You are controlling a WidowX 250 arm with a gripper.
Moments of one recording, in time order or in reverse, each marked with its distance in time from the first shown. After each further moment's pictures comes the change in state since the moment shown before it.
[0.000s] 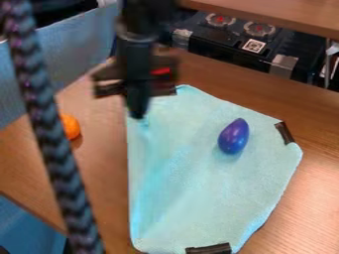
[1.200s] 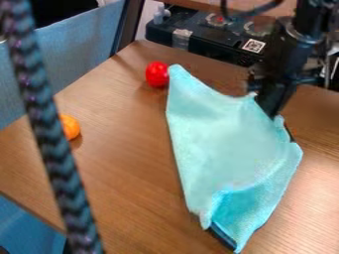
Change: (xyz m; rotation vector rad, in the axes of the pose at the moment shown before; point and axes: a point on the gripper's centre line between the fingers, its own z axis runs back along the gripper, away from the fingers) arm -0.048 -0.162 -0.008 0.014 -0.003 -0.075
